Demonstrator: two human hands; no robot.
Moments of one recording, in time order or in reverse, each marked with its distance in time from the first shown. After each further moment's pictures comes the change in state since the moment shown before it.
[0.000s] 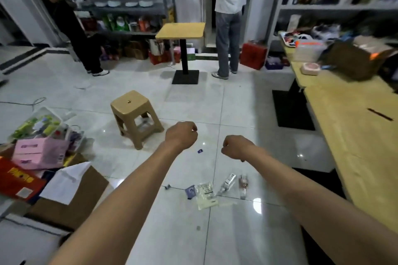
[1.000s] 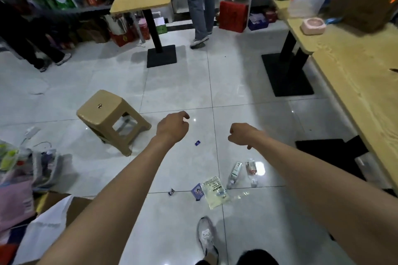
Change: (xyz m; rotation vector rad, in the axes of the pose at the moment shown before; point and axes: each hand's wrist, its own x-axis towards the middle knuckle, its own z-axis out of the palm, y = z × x) left_hand 0.263 -0.056 0.049 -0.041 -0.105 0.082; right_hand 0.258 0.037 -0.008 0.133 -0.105 0.241
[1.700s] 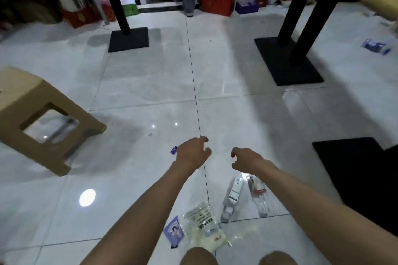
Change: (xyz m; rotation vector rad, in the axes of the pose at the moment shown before) left_hand 0.264 -0.065 0.442 0.017 -0.145 0.173; right_hand 0.390 0.148 0.263 0.008 -0.010 0.046
